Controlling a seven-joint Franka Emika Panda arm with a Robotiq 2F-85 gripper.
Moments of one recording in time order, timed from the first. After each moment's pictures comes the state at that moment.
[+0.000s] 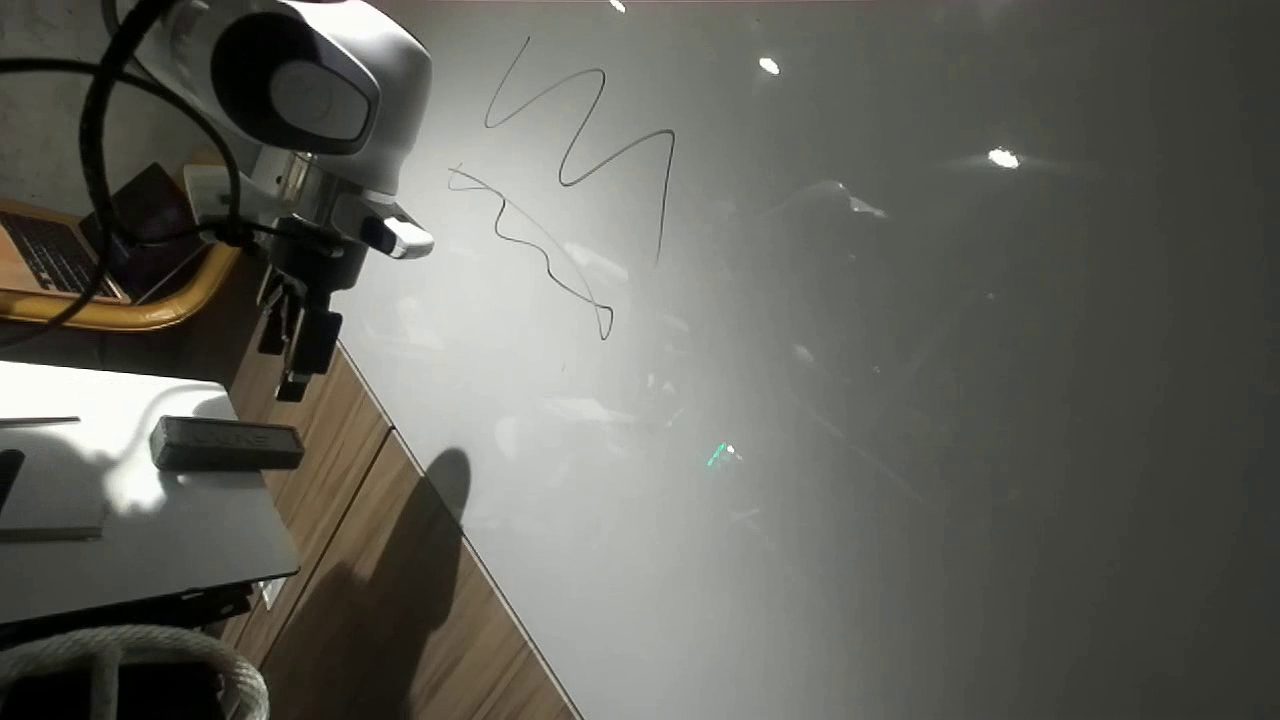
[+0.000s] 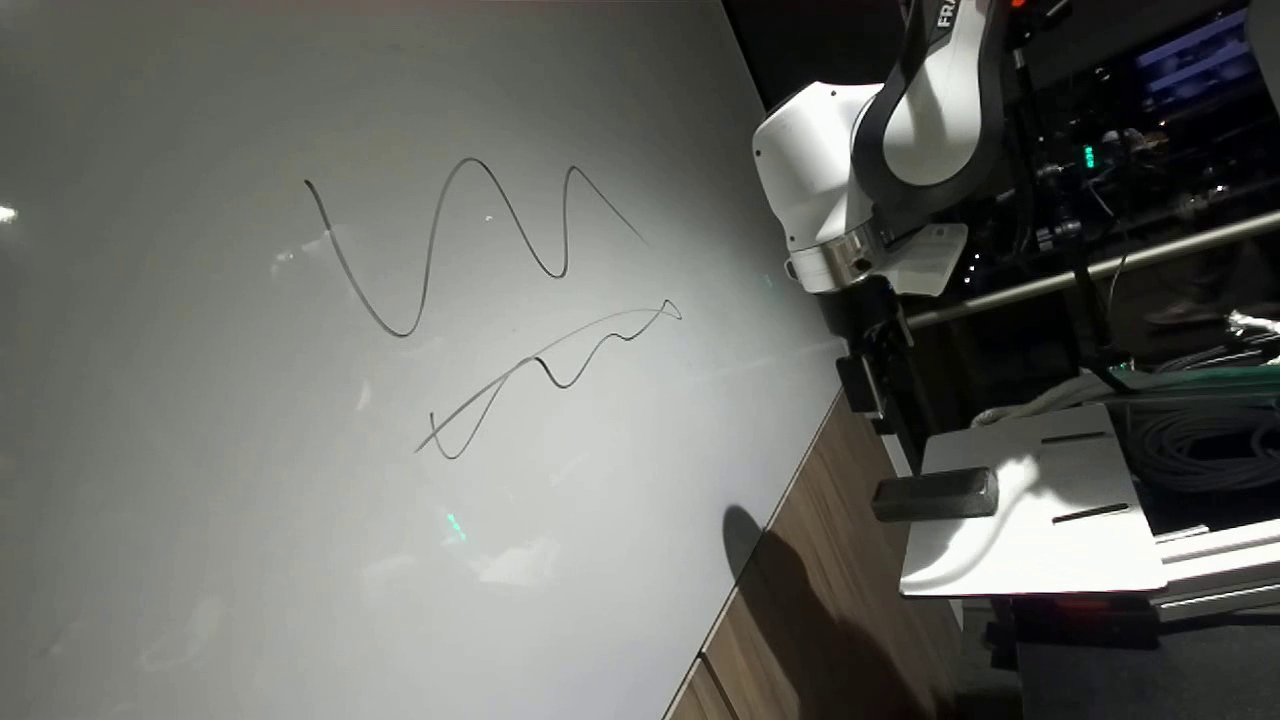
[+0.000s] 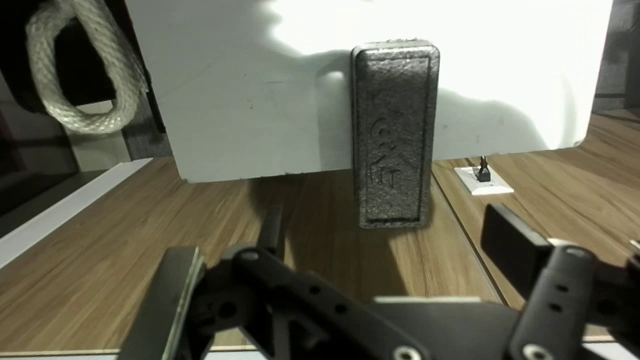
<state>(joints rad) -0.02 -0.20 0.13 -2.76 -0.15 2.59 0.36</state>
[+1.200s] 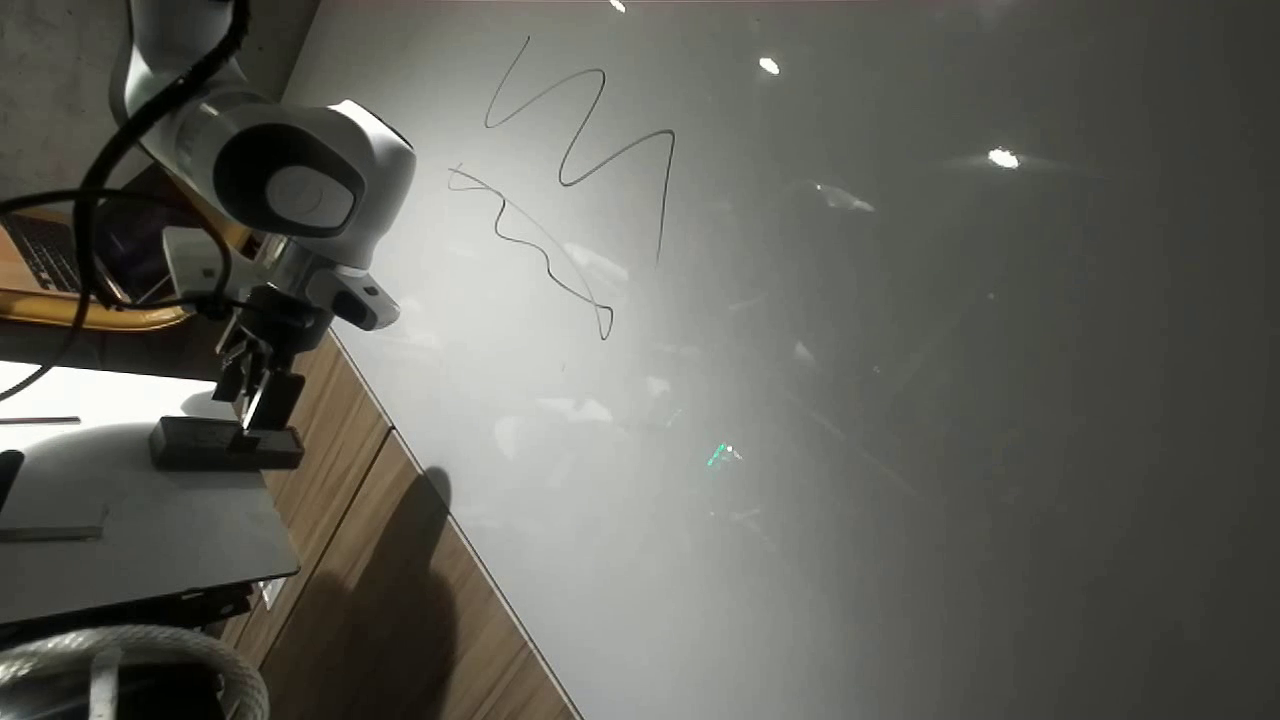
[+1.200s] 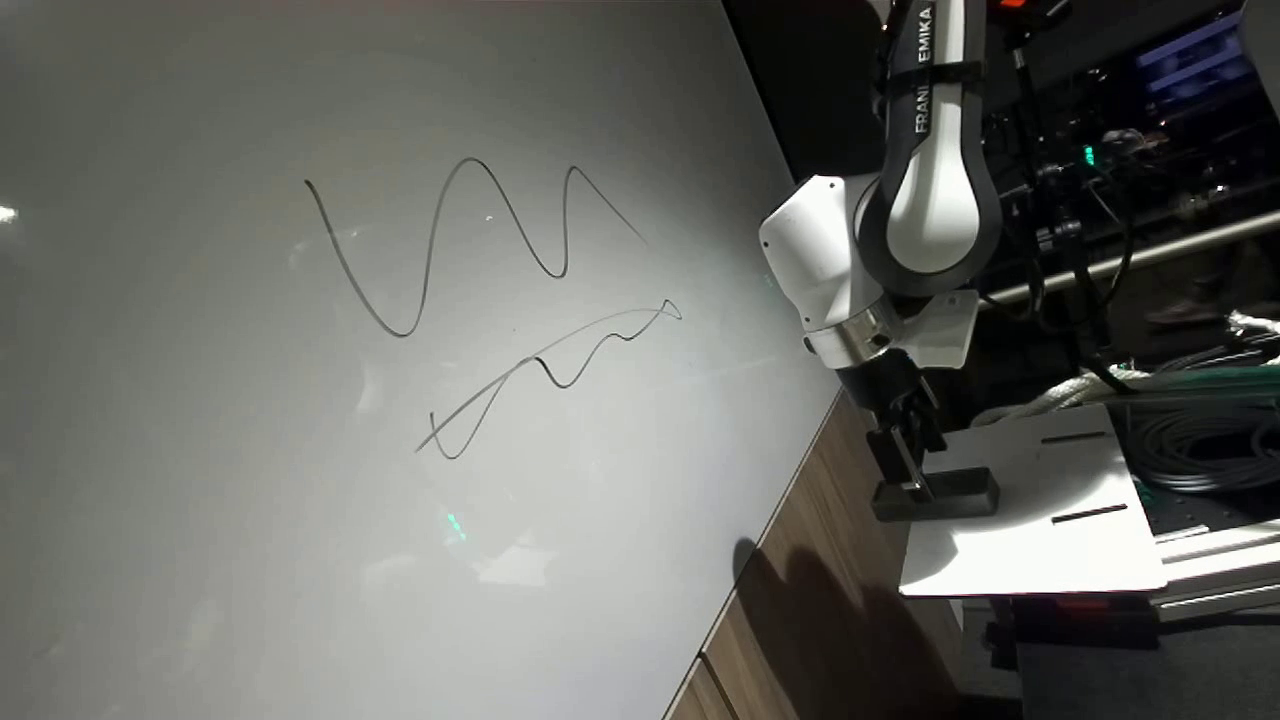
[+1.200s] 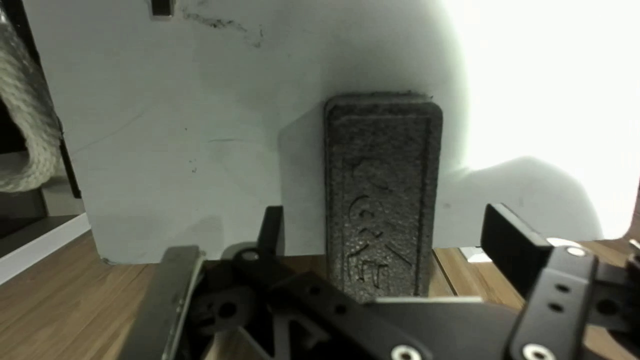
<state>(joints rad) 0.03 0.06 0.10 -2.70 -0.15 2.67 0.35</state>
